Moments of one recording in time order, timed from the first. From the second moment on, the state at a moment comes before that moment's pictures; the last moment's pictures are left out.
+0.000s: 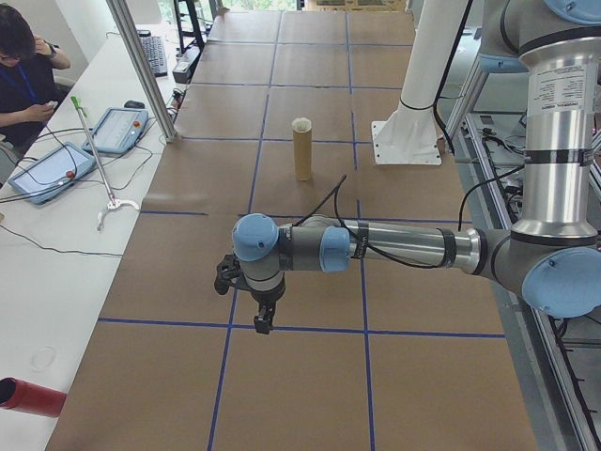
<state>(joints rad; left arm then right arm) -1.57 -1.51 -1.71 -1.48 -2.34 0.17 1.61 -1.65 1.56 -1.53 2.27 -0.02</state>
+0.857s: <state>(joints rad) -1.57 -1.50 -1.70 -1.47 -2.34 0.17 1.61 -1.65 1.56 -1.53 2.27 -0.02</state>
